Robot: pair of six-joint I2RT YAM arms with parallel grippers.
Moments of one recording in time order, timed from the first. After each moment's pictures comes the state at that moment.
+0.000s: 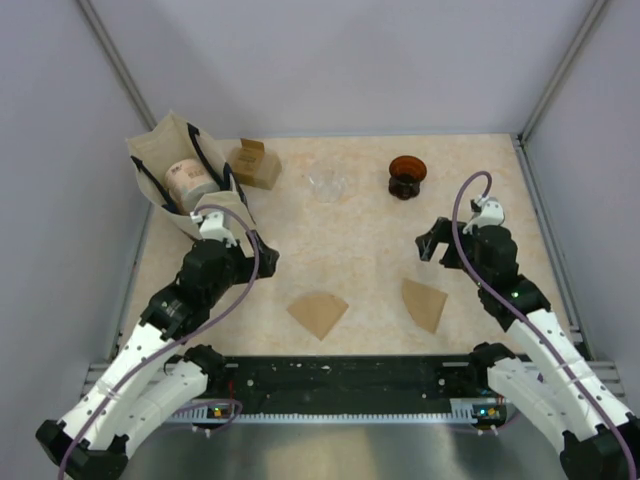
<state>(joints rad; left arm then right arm) -0.53 0.65 0.71 -0.52 -0.18 -0.57 0.33 0.71 0.61 -0.30 0.06 0.43</state>
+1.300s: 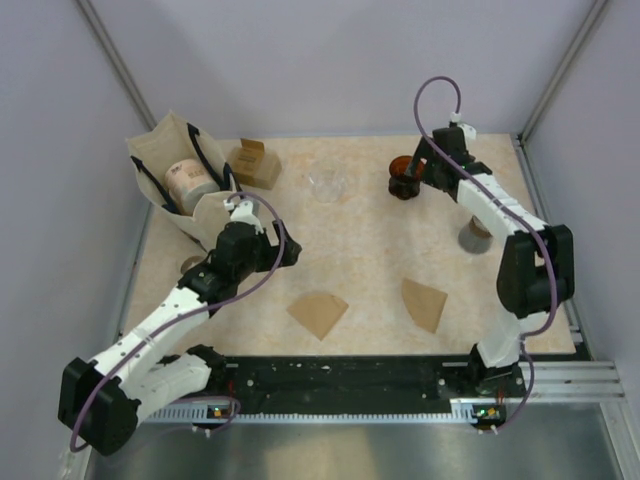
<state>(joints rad) -0.53 0.96 0.67 -0.24 -0.09 -0.61 0.23 1.69 1.36 -0.34 0.24 0.54</state>
